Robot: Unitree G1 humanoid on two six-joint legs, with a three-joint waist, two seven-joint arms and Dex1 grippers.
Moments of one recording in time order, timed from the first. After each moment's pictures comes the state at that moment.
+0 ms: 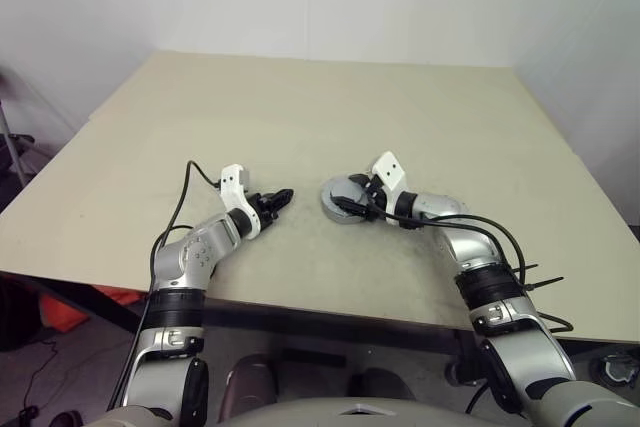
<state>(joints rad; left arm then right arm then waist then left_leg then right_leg) -0.39 0.11 0.18 0.18 -0.57 0.78 -0.36 -0.51 -0.33 0.15 0.35 0.12 0.26 0.80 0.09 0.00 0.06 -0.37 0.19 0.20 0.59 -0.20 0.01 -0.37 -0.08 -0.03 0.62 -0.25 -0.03</state>
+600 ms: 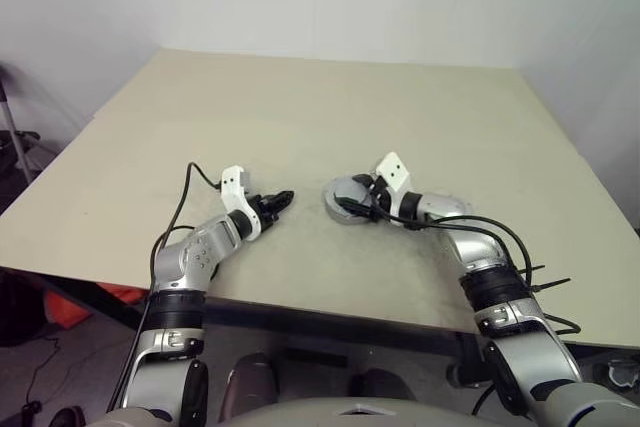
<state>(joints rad) -0.38 0.11 0.18 0.17 -0.57 0.78 -0.36 -0.50 -0.36 0.15 0.34 0.12 0.24 0.82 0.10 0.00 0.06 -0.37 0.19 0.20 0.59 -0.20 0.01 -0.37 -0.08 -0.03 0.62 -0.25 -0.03</state>
